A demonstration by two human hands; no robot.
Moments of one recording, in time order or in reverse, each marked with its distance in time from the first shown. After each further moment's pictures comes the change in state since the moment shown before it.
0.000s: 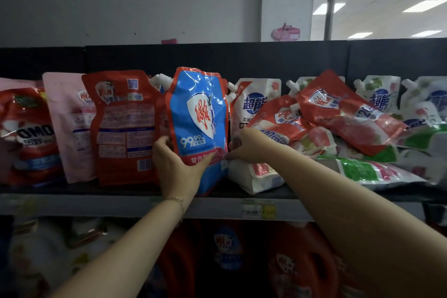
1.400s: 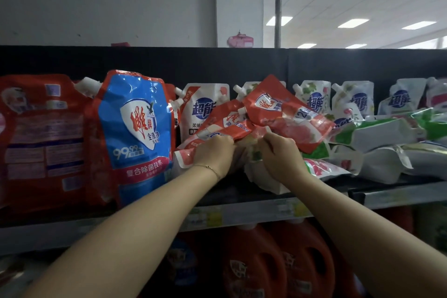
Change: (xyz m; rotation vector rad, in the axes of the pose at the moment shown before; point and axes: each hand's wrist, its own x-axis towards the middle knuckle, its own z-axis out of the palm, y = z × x) left_hand -0.016 0.104 0.138 0.548 -0.730 0.523; right_hand -0.106 0.118 -0.020 0.152 0.726 0.133
